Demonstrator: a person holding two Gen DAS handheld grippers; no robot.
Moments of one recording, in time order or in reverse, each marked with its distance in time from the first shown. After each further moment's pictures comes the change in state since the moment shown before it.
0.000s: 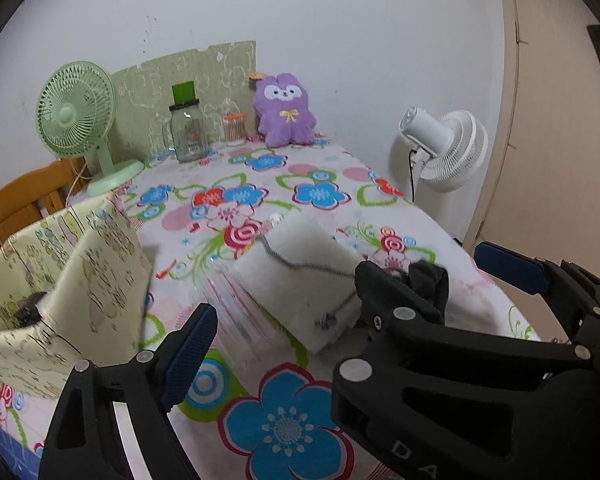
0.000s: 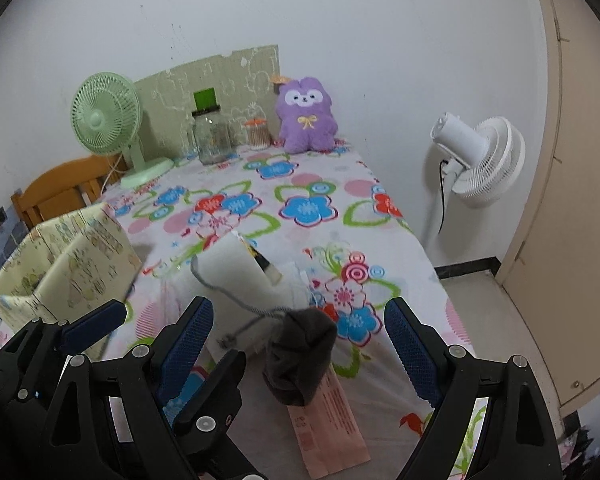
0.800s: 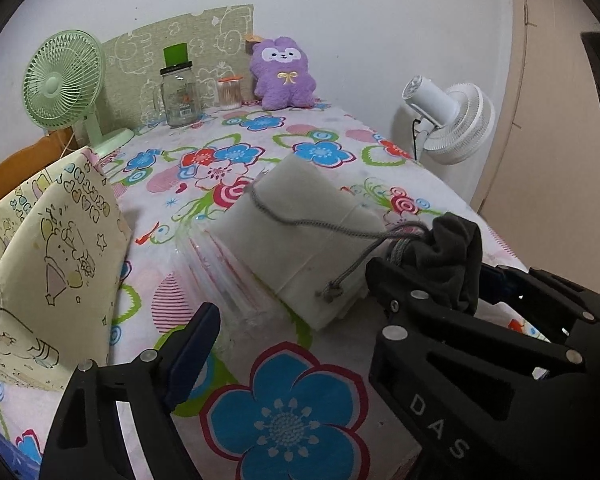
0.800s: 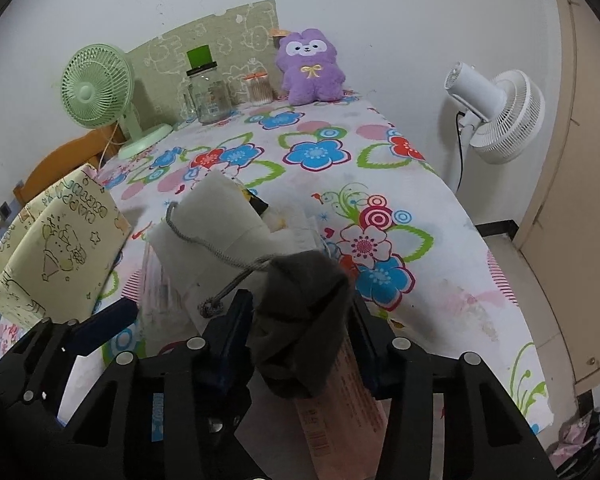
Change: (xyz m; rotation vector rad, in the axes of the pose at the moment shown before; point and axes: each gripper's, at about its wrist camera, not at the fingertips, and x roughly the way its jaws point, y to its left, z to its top) left arm 0.032 0.003 -0.012 -0.010 0.094 -0.023; right arm 0.041 -0.003 -0.019 0.044 0.126 0.059
